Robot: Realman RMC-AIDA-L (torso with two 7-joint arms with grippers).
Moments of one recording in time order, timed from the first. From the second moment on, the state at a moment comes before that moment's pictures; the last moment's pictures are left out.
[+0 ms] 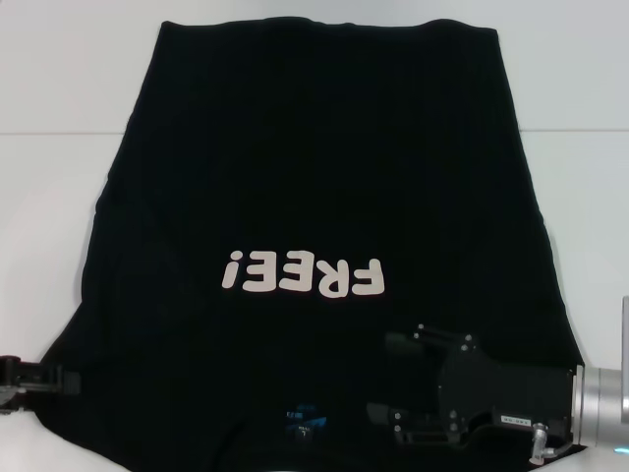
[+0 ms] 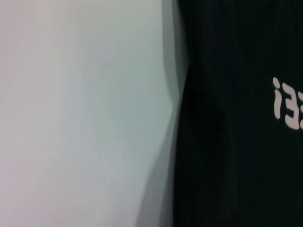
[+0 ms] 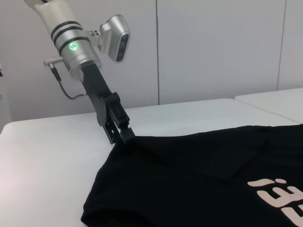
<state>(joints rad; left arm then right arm) -0.47 -1.89 0.49 0.65 2.54 1.57 -2.37 0.56 2.10 -0.64 -0.24 -2.03 -1.43 0.76</state>
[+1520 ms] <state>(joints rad) -0.46 -1.90 0.39 0.70 2.49 1.64 -2.25 0.54 2.06 -0.66 -0.74 -2.14 -1.62 1.80</state>
